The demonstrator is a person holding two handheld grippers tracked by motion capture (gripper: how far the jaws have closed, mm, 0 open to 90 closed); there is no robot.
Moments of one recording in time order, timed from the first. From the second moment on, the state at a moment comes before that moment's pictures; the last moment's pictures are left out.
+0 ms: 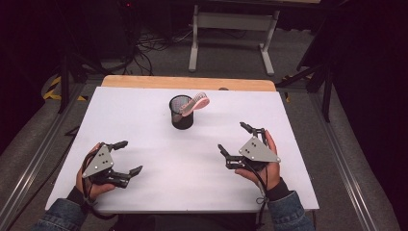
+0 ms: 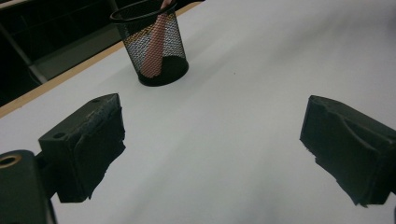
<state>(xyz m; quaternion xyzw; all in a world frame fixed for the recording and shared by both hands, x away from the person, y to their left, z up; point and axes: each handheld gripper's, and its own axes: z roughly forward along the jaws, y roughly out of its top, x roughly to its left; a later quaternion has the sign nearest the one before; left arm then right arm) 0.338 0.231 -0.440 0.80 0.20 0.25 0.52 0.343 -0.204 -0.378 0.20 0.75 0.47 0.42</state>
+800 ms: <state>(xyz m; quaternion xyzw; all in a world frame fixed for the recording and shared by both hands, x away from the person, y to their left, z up) 0.338 0.231 -0.440 0.80 0.20 0.25 0.51 0.343 -0.231 -0.408 0.24 0.76 0.45 0.40</state>
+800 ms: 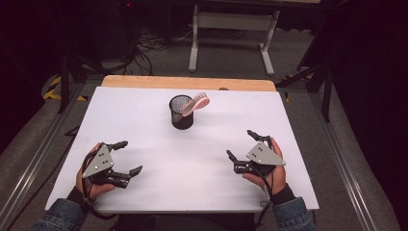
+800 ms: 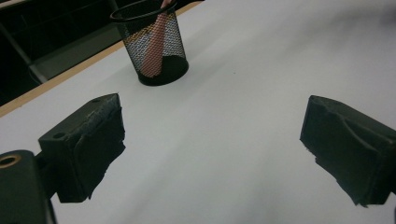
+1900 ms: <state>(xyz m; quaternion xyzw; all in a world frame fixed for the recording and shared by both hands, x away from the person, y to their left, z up) 0.341 0.232 -0.440 0.80 0.20 0.24 0.51 0.330 -0.280 -0.449 0.31 0.76 0.43 0.38</state>
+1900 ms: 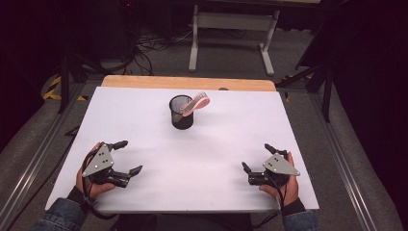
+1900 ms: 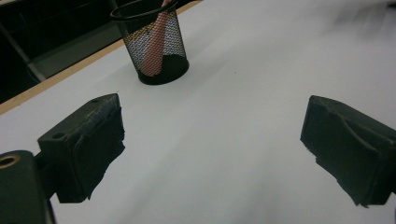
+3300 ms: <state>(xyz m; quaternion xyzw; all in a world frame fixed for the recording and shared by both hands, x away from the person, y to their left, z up) 0.345 0.237 -0.439 0.79 0.21 0.23 0.53 0.331 -0.269 -0.453 0.30 0.77 0.42 0.38</state>
